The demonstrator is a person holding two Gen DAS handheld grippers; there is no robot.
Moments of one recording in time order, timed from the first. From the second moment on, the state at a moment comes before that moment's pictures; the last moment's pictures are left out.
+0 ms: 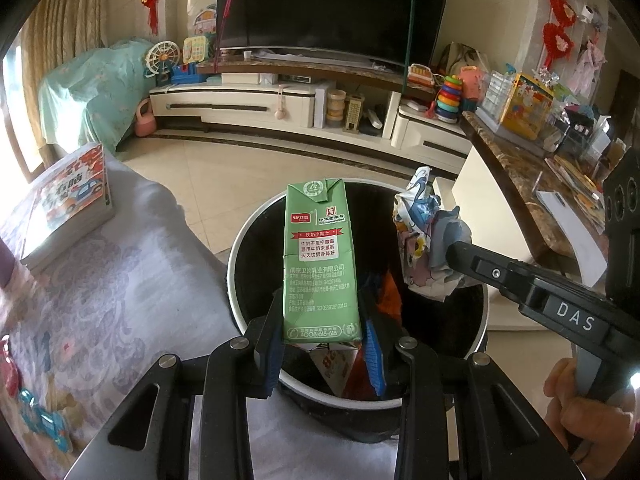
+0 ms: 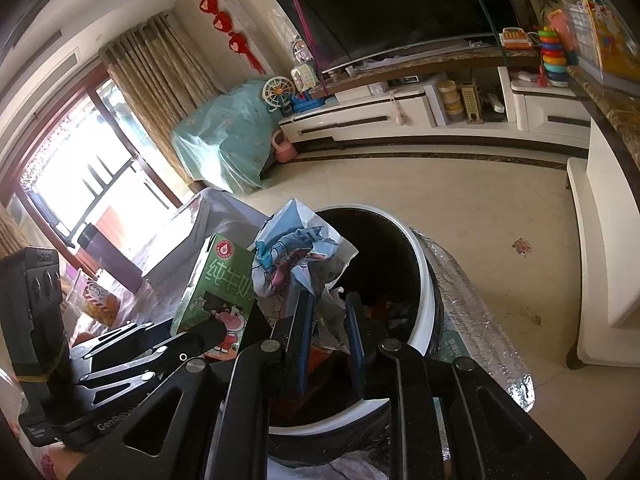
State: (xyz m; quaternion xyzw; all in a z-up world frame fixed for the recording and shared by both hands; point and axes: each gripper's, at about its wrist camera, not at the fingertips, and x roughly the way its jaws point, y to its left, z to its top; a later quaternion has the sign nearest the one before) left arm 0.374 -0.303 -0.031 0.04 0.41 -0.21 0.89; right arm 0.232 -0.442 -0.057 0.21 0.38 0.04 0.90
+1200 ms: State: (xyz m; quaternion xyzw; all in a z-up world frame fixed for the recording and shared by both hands) left arm 0.242 -0.123 -0.044 -0.12 0.40 -0.09 0.90; right arm 0.190 -0.338 -0.052 0.19 0.38 0.14 0.89
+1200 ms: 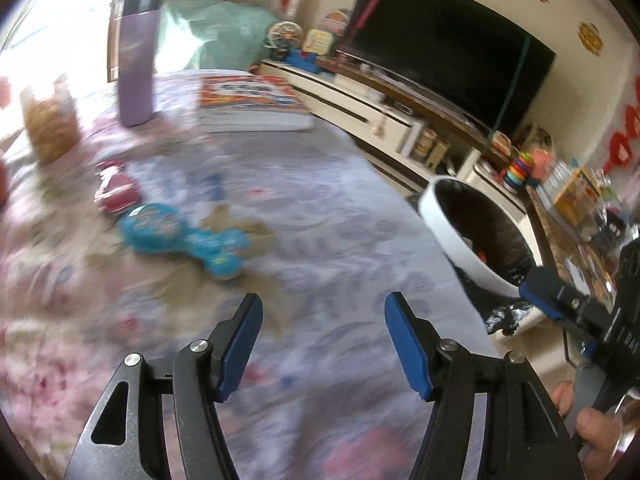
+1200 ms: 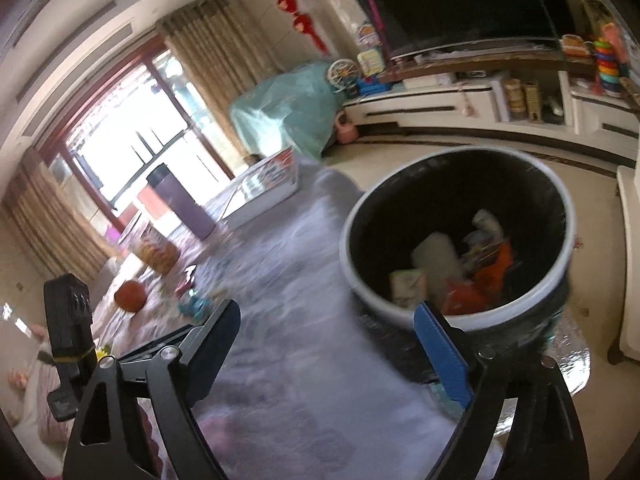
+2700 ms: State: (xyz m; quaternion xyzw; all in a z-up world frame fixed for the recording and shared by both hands) left arm 0.354 0.010 -0.079 -0.10 0.43 0.05 0.90; right arm 0.222 -0.186 -0.082 0.05 0.43 0.30 0.85
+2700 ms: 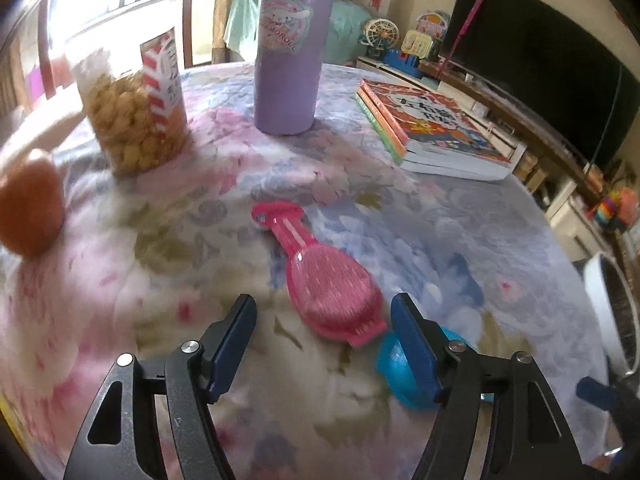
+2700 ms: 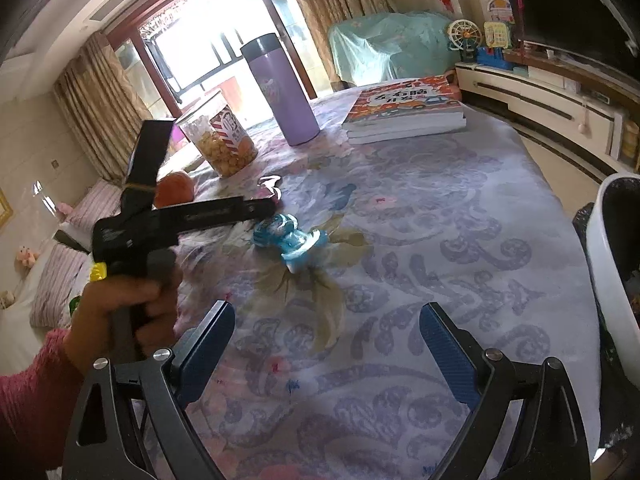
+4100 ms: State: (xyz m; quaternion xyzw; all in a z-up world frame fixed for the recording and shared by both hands) left arm 0.247 0.003 -0.075 -0.08 0.42 0.02 0.90; right arm 0.233 -0.137 -0.090 -0.02 0.44 0.29 0.85
